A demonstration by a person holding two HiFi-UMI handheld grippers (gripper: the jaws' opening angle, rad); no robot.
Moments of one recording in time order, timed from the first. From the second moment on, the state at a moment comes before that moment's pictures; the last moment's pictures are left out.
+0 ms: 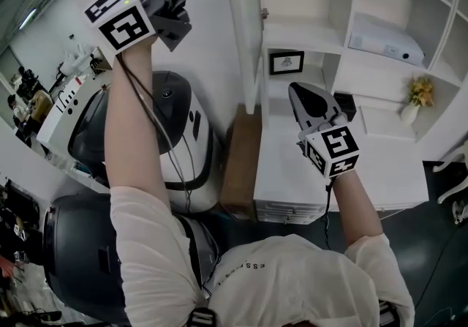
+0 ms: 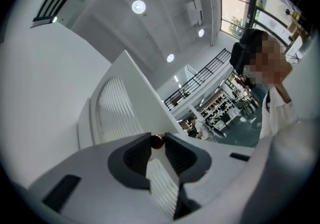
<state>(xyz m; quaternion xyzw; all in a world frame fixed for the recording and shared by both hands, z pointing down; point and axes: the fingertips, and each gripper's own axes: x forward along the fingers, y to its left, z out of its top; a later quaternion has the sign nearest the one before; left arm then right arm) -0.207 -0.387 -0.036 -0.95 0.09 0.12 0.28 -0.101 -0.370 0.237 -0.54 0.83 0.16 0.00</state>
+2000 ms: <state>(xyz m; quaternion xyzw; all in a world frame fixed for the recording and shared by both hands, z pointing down) -0.164 -0.316 0.320 -0.94 0.31 0.02 0.16 -0.045 -0.312 0.329 -0.54 0.83 0.12 0.00</state>
